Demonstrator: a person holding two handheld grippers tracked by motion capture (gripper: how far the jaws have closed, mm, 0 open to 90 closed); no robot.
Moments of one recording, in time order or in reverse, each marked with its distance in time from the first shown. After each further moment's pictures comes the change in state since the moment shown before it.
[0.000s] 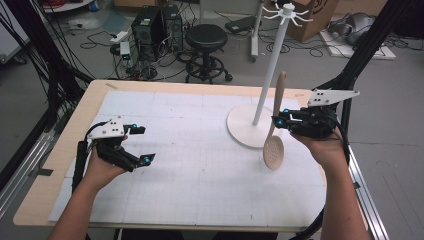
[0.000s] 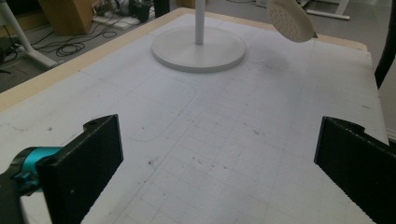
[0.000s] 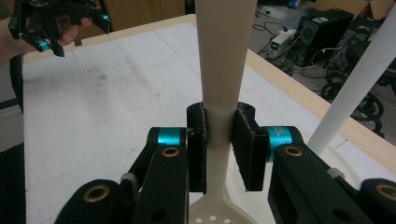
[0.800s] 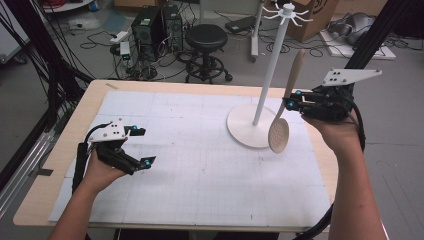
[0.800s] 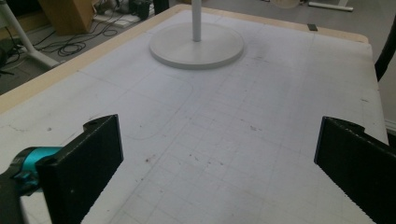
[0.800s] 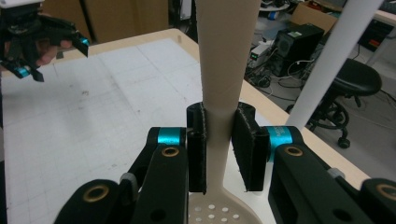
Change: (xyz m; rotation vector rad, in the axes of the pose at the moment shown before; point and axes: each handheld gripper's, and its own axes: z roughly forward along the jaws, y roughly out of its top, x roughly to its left) left arm -0.009 0.002 -0.001 0.019 0.009 0.033; right arm -0.013 0.039 -0.027 -0.020 -0.077 -0.026
